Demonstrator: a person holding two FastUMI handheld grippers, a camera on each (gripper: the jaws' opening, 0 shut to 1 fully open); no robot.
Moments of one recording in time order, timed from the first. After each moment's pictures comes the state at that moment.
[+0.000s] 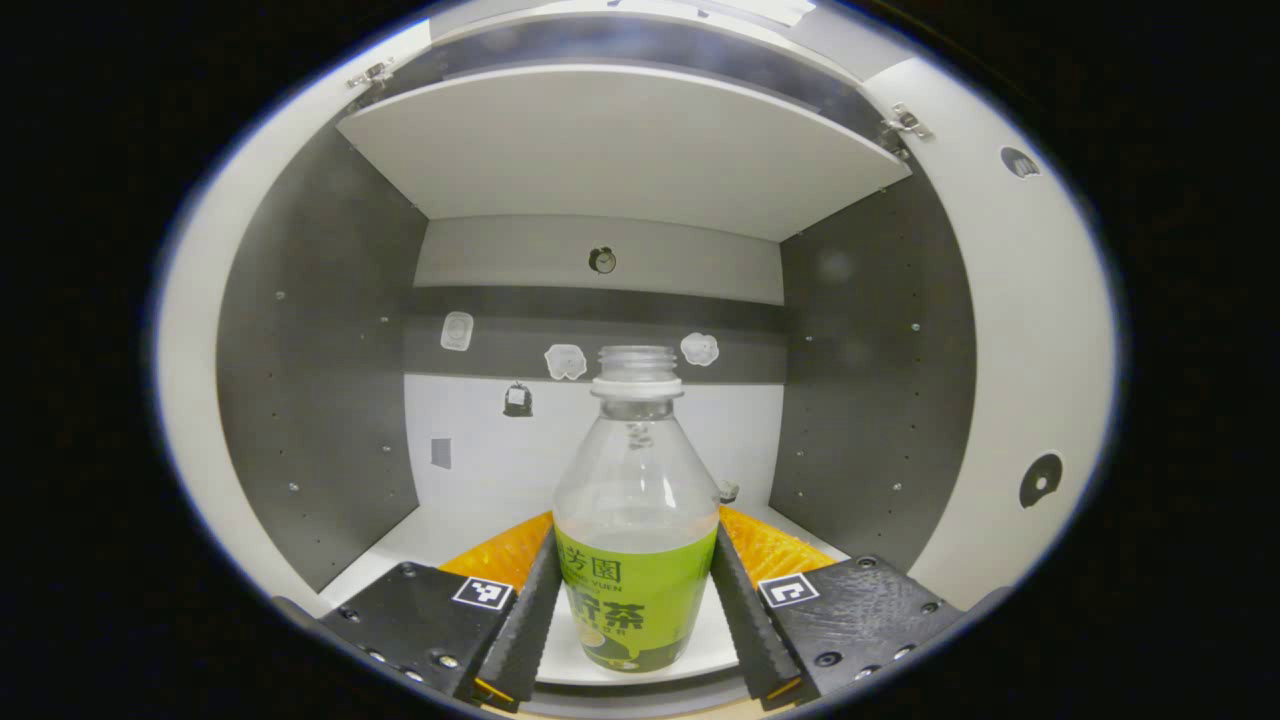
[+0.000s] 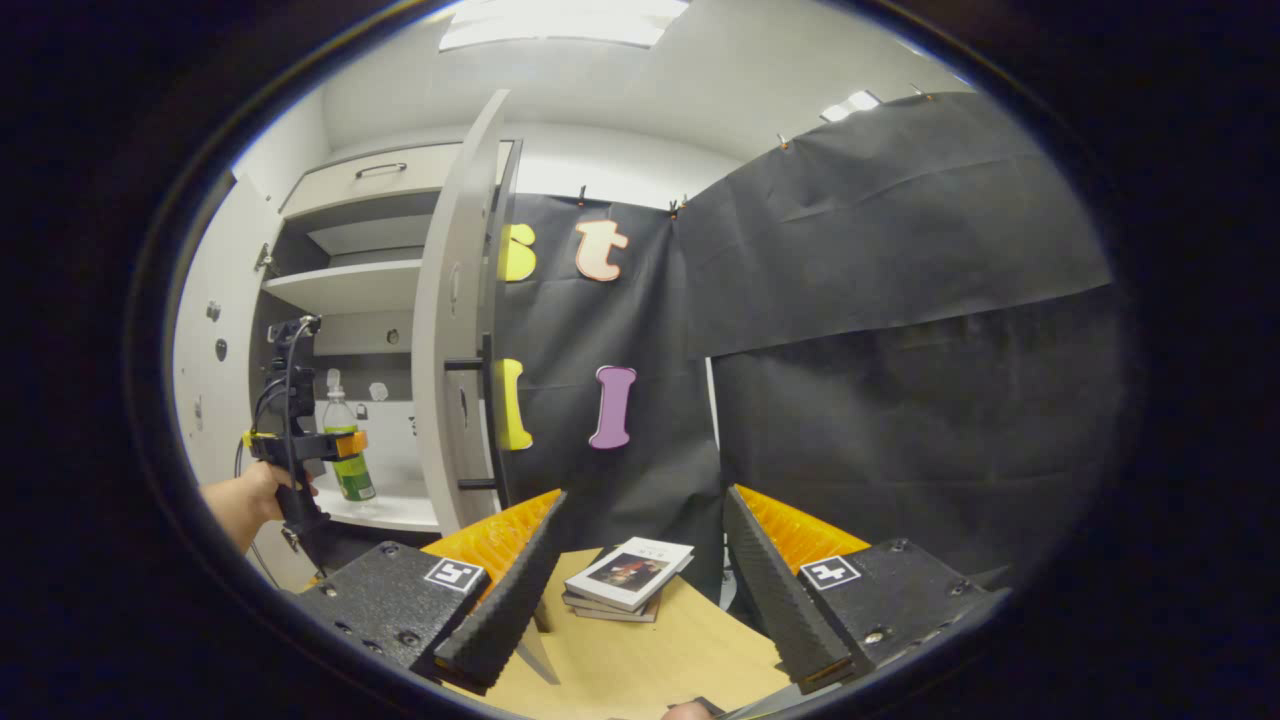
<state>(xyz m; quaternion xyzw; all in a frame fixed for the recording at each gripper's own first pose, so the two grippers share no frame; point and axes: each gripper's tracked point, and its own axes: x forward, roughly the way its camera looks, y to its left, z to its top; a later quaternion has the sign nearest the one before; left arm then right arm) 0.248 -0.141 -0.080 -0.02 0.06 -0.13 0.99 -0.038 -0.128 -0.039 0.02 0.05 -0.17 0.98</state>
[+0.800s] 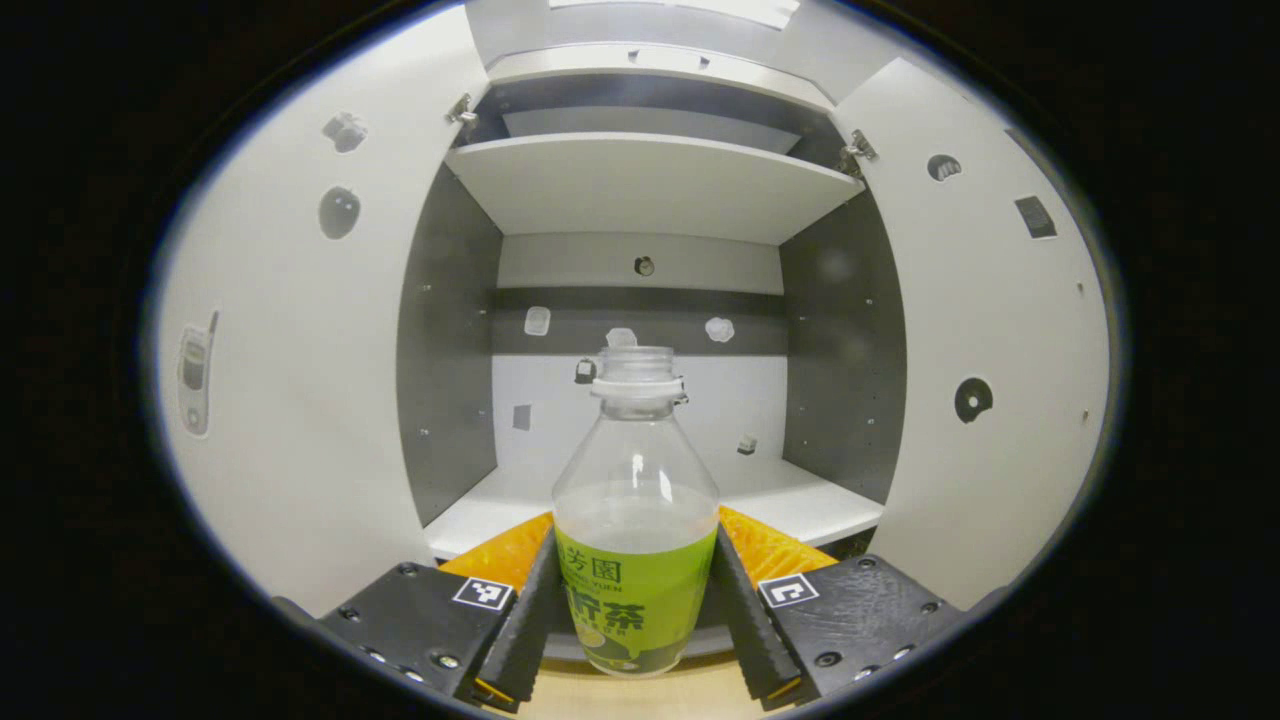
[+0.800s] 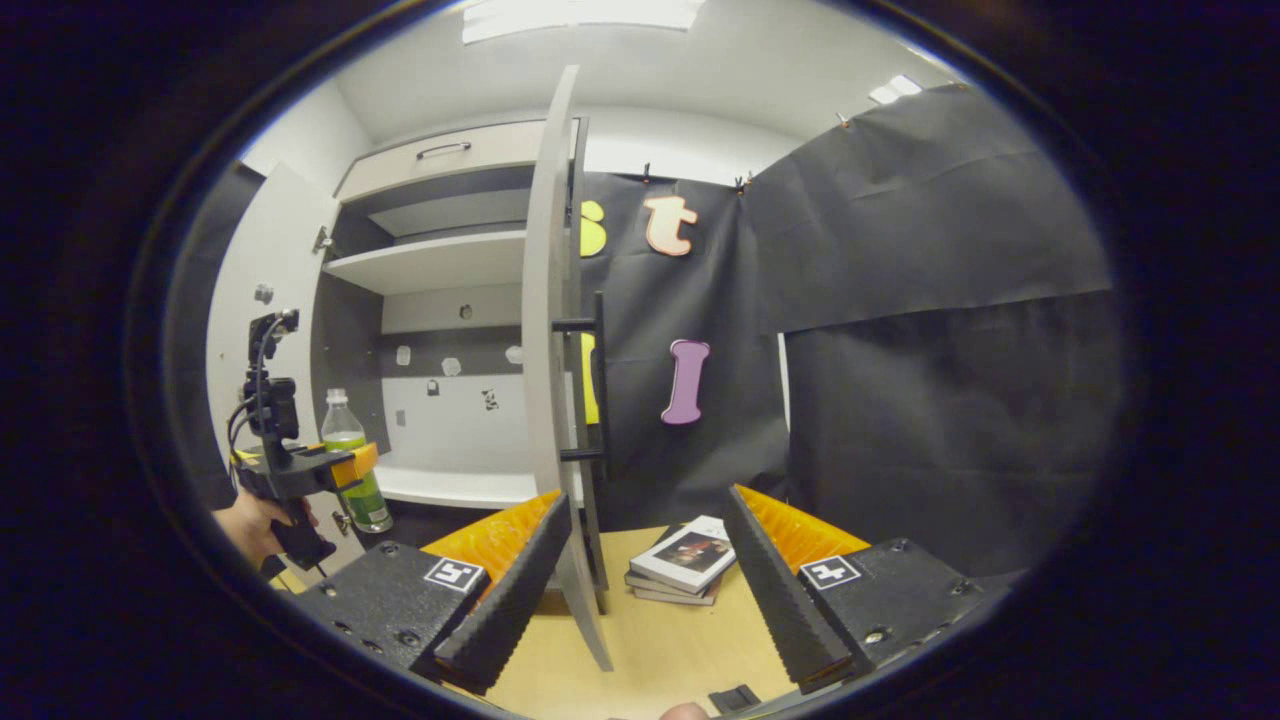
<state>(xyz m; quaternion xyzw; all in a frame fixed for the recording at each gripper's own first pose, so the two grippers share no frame) 0.126 -0.078 -0.111 0.00 0.06 -0.08 0.99 -0.022 -0.065 -0.063 0.02 0.09 -0.07 0.99</state>
